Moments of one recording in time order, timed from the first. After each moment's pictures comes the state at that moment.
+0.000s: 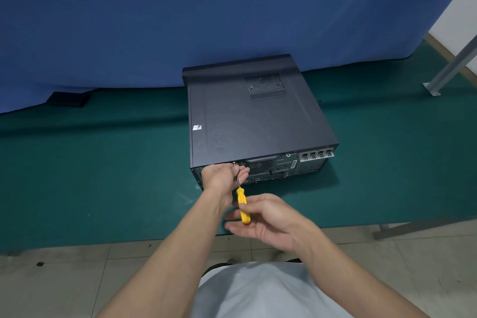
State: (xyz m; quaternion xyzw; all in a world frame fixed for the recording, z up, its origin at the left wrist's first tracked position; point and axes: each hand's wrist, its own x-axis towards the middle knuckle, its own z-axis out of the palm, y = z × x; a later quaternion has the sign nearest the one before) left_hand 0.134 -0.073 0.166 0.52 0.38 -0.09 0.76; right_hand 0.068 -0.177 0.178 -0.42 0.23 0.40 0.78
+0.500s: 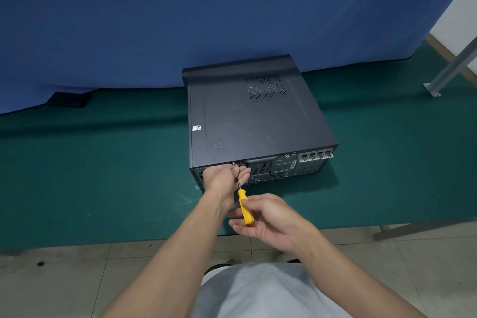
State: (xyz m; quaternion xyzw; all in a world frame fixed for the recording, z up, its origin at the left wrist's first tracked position) left_hand 0.132 -0.076 0.163 0.51 0.38 -0.09 0.77; right_hand 0.069 -0.179 0.173 -0.44 0.24 0.37 0.78
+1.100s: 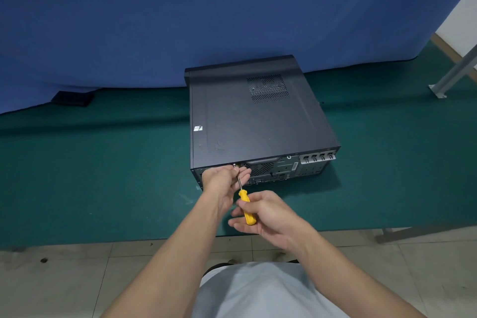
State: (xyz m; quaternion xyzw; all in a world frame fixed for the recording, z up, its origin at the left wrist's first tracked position) left_hand 0.132 -0.072 0.163 0.48 0.38 -0.09 0.78; right_hand 0.075 -0.176 0.174 -0.50 0.22 0.36 0.76
